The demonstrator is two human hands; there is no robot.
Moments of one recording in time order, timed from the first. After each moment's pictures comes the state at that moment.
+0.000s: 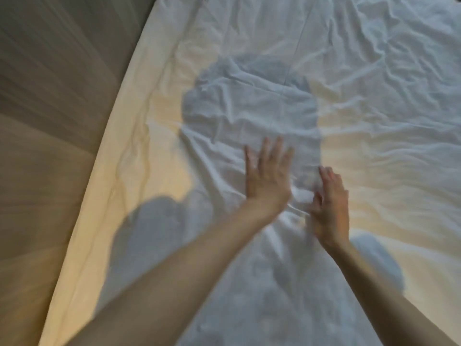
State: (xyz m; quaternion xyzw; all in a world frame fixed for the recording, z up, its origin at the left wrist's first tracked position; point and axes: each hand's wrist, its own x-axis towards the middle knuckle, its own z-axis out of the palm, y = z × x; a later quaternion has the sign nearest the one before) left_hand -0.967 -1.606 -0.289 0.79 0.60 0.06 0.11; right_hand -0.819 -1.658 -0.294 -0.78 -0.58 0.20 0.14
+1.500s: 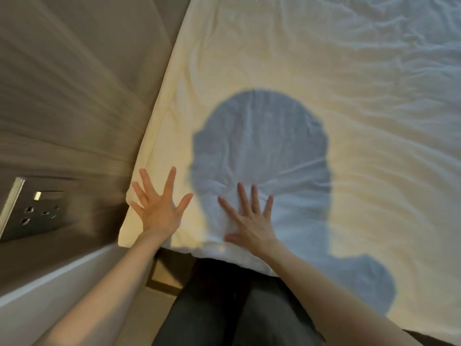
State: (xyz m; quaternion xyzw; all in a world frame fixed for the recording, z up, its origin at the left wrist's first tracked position) left_hand -1.219 -1.981 -0.271 0.49 0.82 -0.06 0.28; right_hand -0.990 -1.966 -0.282 -0.46 -0.81 0.27 -0.23
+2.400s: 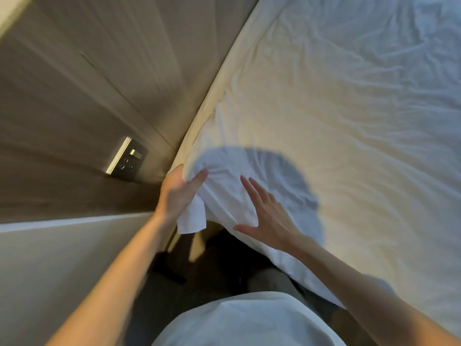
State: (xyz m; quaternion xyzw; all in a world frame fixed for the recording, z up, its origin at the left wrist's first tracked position) left_hand -1.218 -2.010 -0.090 0.32 0.77 0.32 0.46; right_hand -0.991 -1.986 -0.134 -0.42 -0.82 0.38 -0.04
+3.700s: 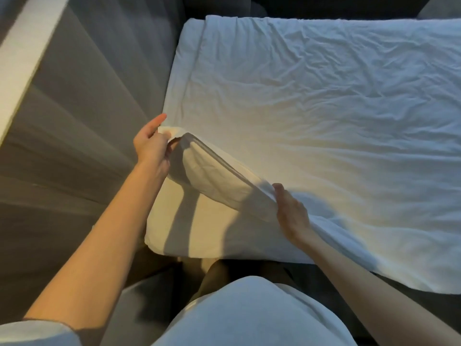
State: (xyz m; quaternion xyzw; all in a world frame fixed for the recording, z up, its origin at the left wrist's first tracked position) left_hand -1.157 -1.828 0.029 0.18 0.67 0.52 0.50; right_hand -0.897 -1.968 -0.086 -0.72 -0.64 0.25 0.08
